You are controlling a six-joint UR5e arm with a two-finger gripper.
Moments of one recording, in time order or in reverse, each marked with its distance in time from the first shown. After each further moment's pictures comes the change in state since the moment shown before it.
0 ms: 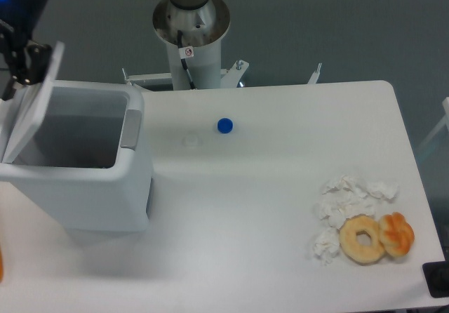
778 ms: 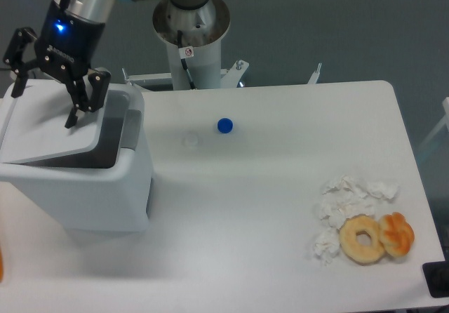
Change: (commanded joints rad) arm 0.083 -0.031 -0.029 -0.002 0.000 0.074
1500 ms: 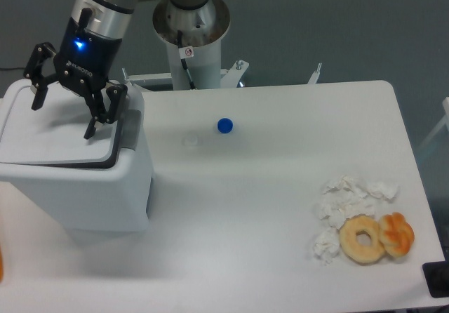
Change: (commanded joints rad) arm 0.022 0.002 -0.031 -0.009 0.009 0.049
